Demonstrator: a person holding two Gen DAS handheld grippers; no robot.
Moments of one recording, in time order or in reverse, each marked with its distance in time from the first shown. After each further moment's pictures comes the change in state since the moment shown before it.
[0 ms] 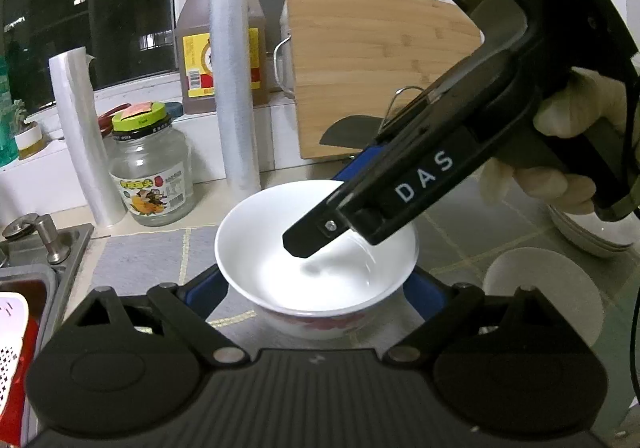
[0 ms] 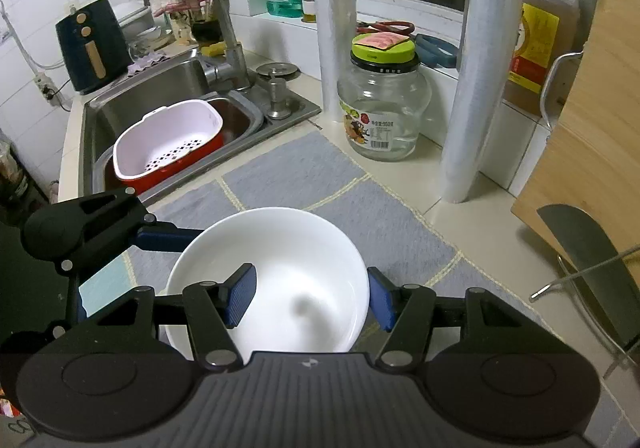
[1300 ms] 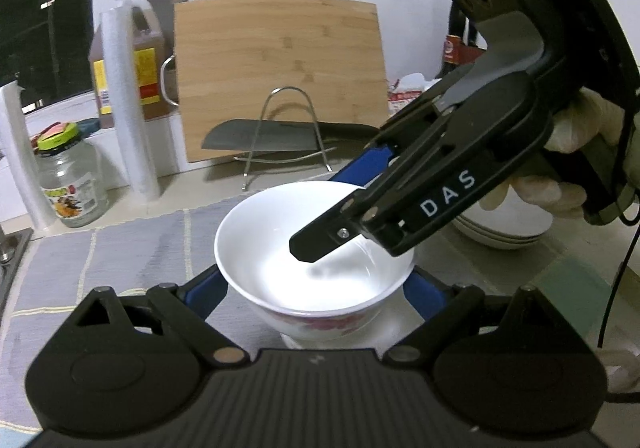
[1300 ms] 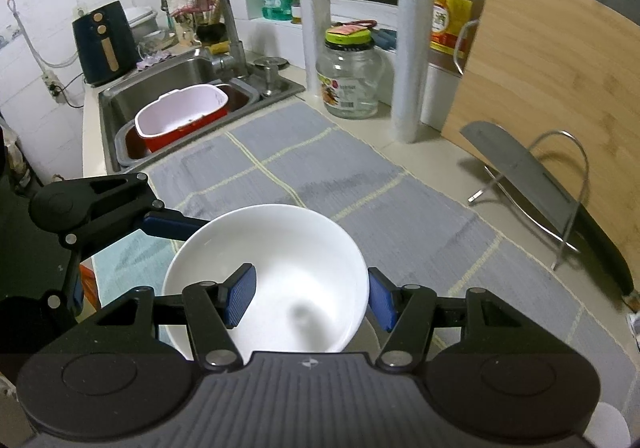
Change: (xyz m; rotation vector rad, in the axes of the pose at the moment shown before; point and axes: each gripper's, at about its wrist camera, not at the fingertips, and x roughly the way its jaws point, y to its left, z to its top) left arm -0.033 -0.120 -0.001 0.045 0.011 -0.108; right arm -0.110 -0.010 -0.107 0.013 -0.034 -0.035
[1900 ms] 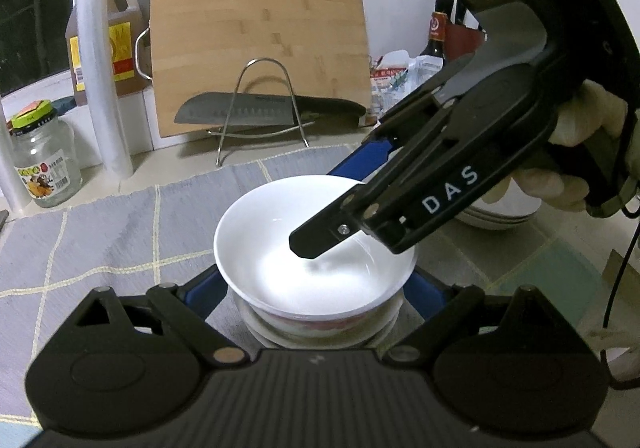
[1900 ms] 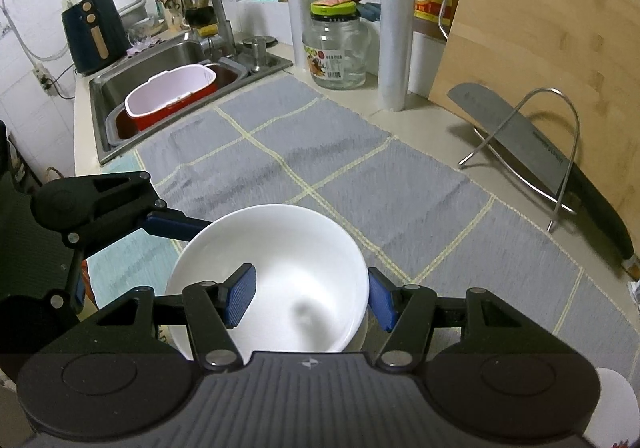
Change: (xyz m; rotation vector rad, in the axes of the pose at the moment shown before) left arm 0.017 -0.007 -0.006 -0.010 0.058 -0.047; right arm 0.006 -0.010 -0.022 0.024 0.052 -0.009
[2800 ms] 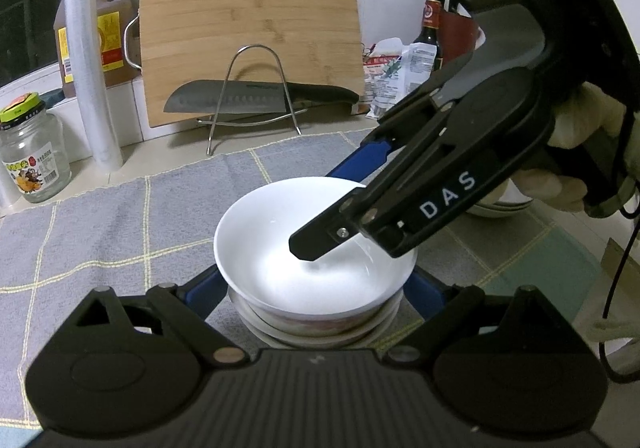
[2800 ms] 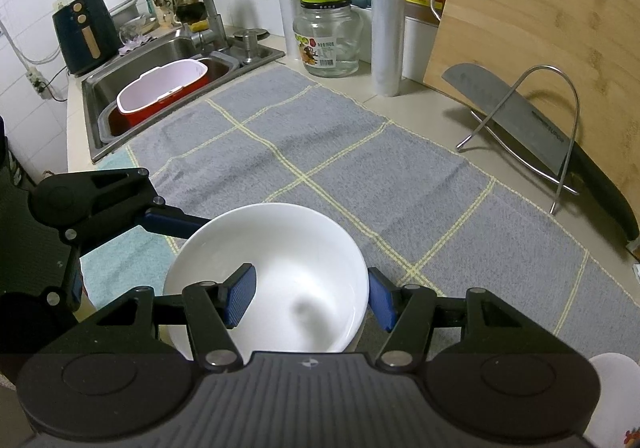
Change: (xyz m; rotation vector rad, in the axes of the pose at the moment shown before) left arm 0.007 -0.001 0.000 0.009 0.028 -0.021; right arm 0.010 -0.005 -0.006 0.028 0.013 -0.001
